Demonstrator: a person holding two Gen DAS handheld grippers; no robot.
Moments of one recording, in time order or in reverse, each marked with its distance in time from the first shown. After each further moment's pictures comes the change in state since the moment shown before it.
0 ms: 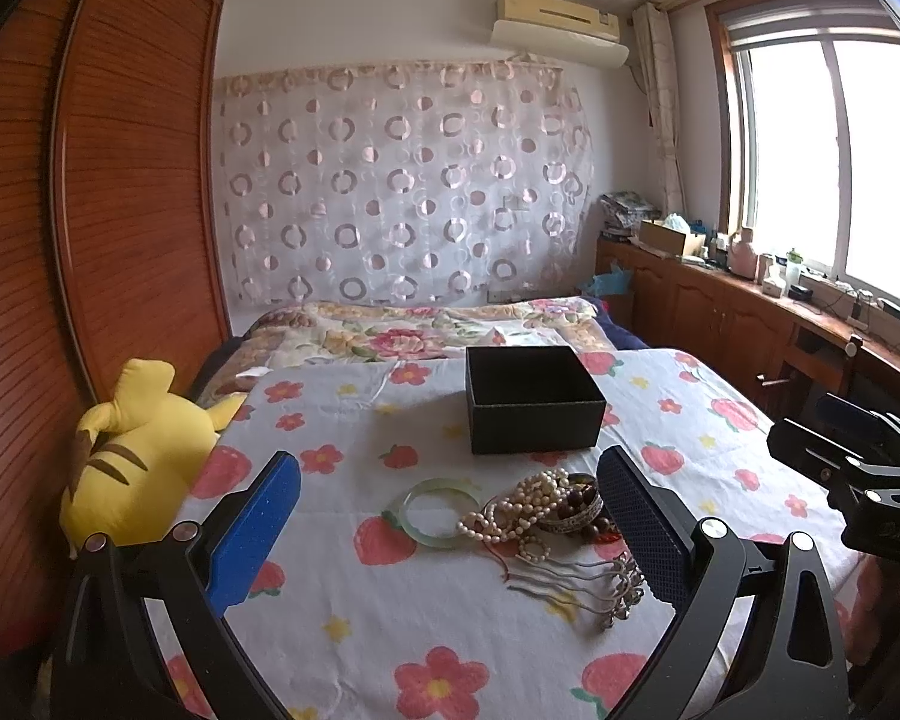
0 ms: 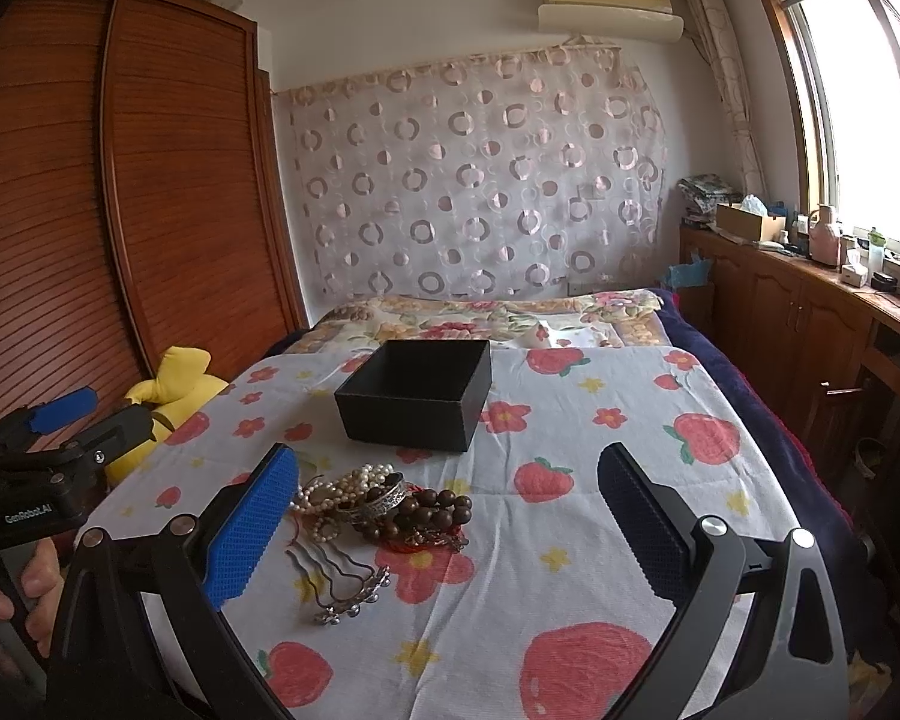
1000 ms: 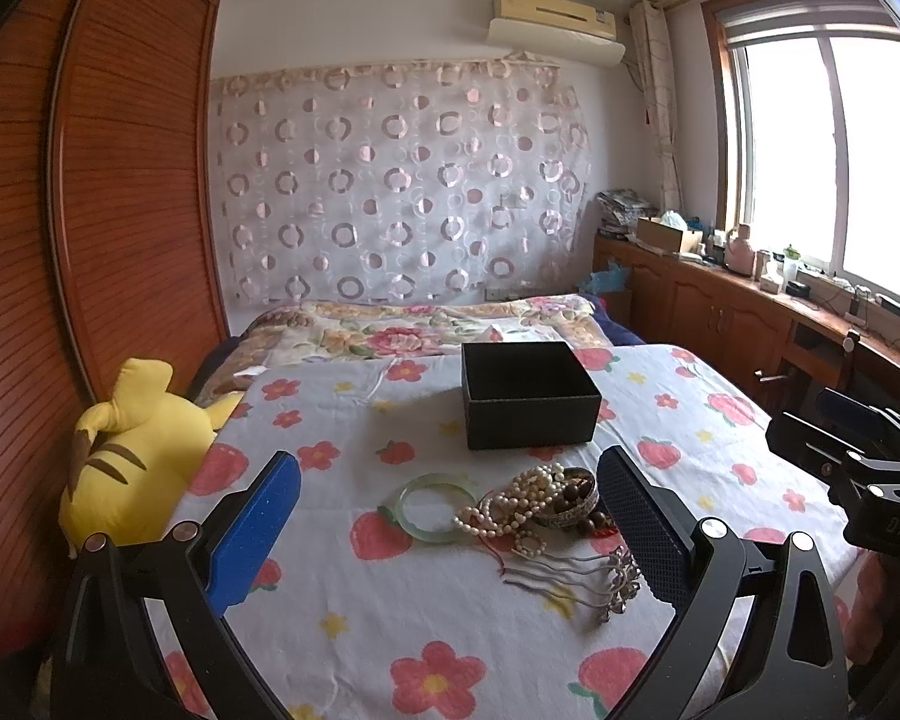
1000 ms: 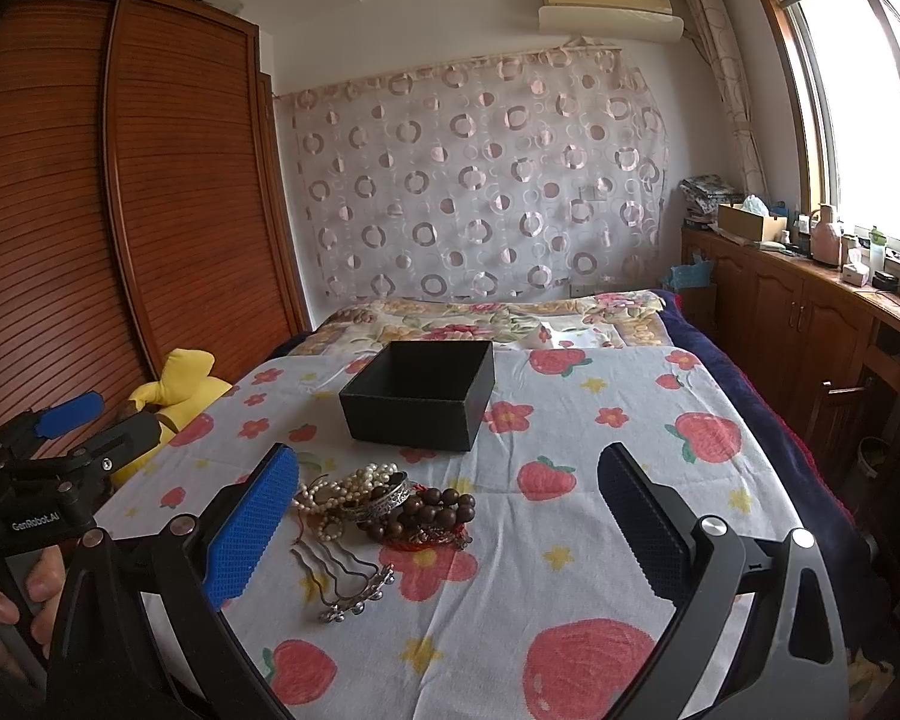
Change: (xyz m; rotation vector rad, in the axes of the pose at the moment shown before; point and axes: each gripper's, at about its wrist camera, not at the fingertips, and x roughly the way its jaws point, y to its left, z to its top) left arm -0.001 0.000 -0.001 0.000 0.001 -0.004; right arm -0.002 0.001 -0.001 0.005 -0.004 0.001
